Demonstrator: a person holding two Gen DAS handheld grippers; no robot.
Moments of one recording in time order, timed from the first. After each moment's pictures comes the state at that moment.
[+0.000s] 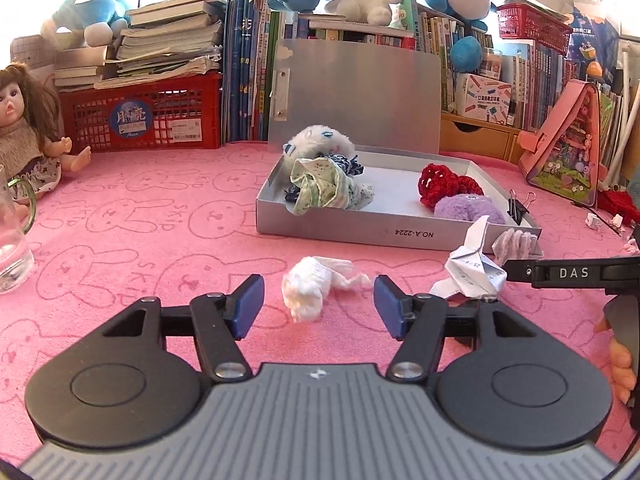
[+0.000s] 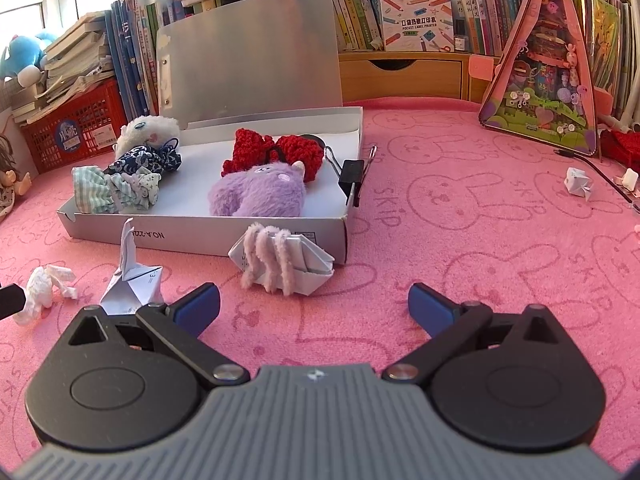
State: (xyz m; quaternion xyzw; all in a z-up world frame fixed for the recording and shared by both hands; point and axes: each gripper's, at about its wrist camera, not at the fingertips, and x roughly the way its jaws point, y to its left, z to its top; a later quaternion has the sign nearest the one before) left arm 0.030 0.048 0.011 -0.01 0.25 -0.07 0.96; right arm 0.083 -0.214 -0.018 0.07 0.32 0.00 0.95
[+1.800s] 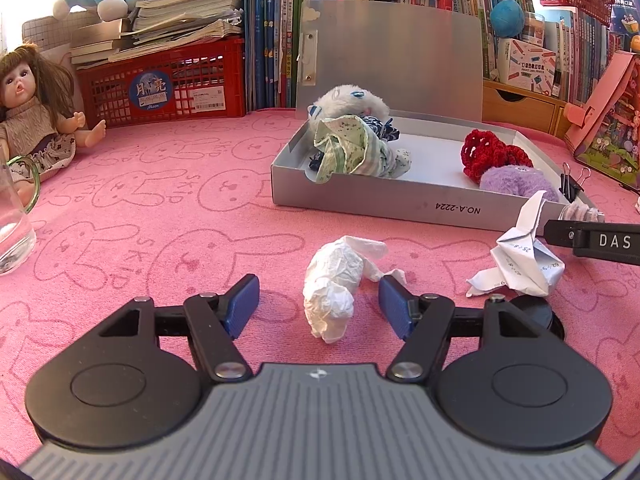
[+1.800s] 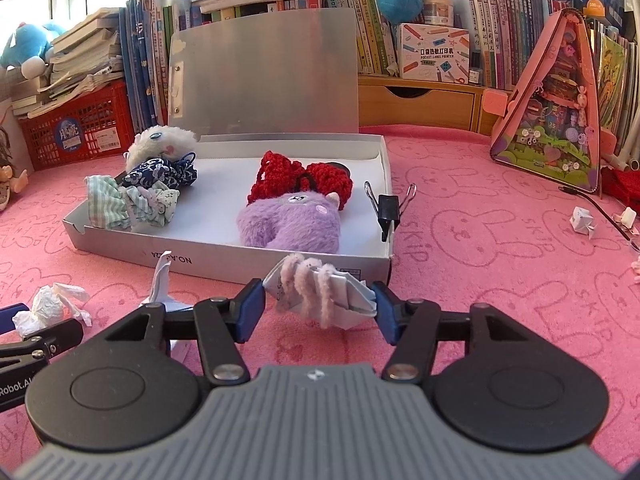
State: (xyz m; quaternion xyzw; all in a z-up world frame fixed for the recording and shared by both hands) left arm 0.065 0.034 -0.014 0.00 0.29 0.00 0.96; right arm 0.091 -0.180 -0.005 0.03 0.30 -0.01 0.95
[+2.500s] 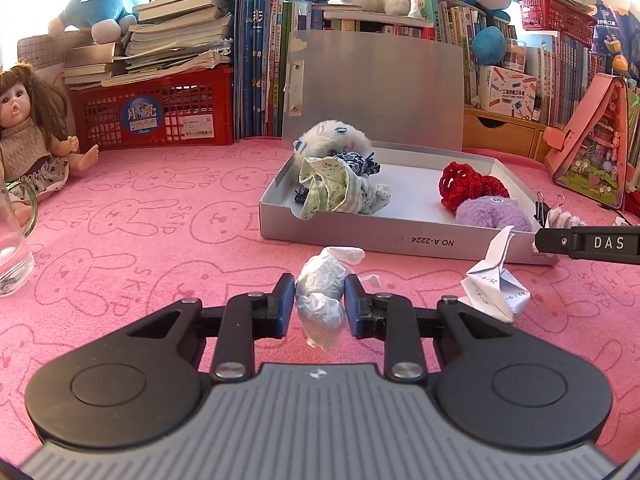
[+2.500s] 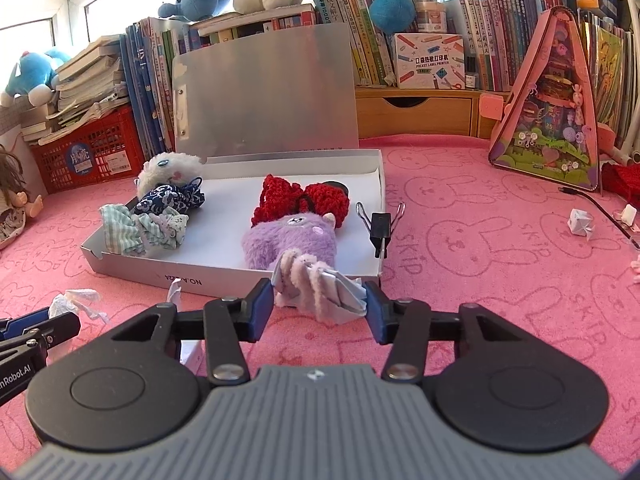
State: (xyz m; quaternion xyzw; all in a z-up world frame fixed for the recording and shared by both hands) left arm 0.054 0.033 0.008 0.00 0.26 -0.03 0.96; right arm 0.083 -0.193 0.013 0.06 0.28 0.00 0.96
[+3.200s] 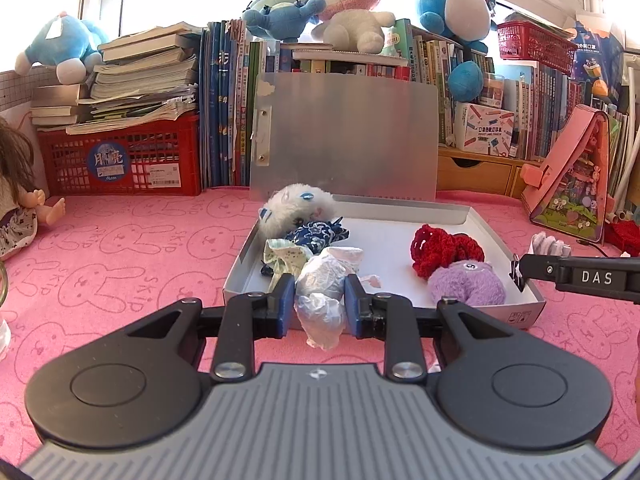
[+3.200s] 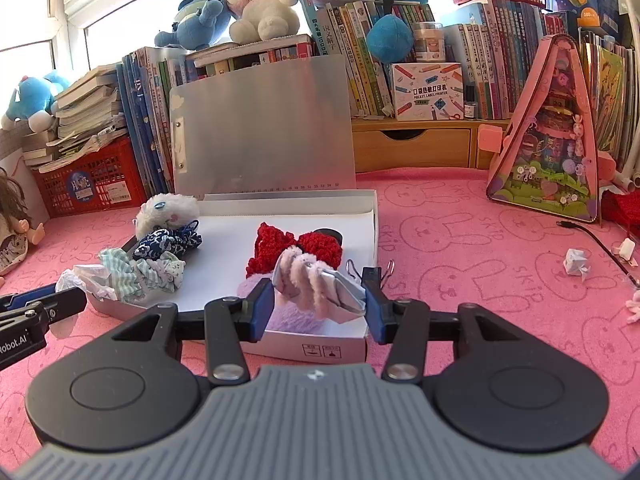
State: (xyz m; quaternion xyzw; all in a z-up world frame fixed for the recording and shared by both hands) left arm 0.095 0.020 0.053 0.00 0.23 -0.07 0.97; right arm 0.103 -0.210 0.041 0.06 0.26 0.01 0.96
